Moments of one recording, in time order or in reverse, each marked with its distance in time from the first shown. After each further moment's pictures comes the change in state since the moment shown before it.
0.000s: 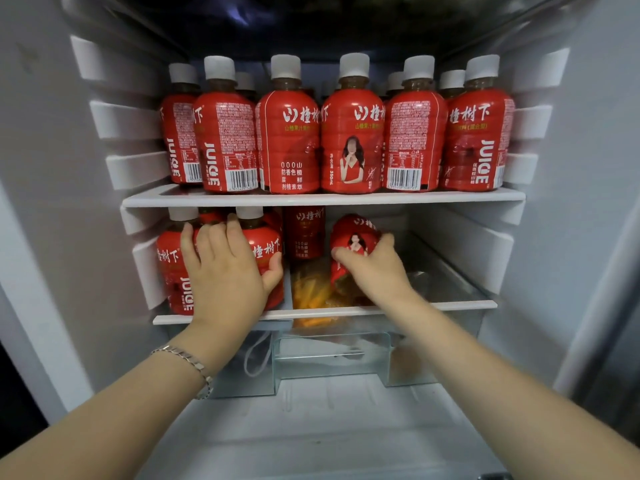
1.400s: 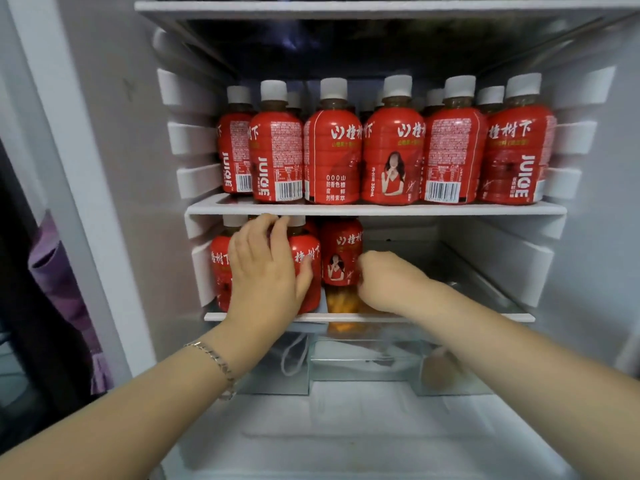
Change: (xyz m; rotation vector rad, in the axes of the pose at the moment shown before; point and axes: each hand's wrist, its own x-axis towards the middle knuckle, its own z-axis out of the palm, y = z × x) left_hand -0.002 -0.013 -0.016 -0.248 0.105 0.135; right_hand -0.018 -0.042 0.017 -0.962 -0.369 -0.226
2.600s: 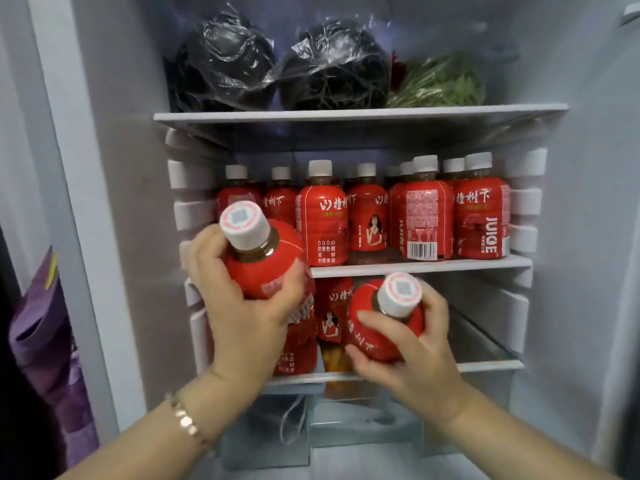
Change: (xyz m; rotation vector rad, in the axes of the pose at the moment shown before) left_hand 0.048 0.017 -0.067 -0.839 0.433 -0.221; right_hand -0.049 0.022 0.018 0.215 1.212 -0.738
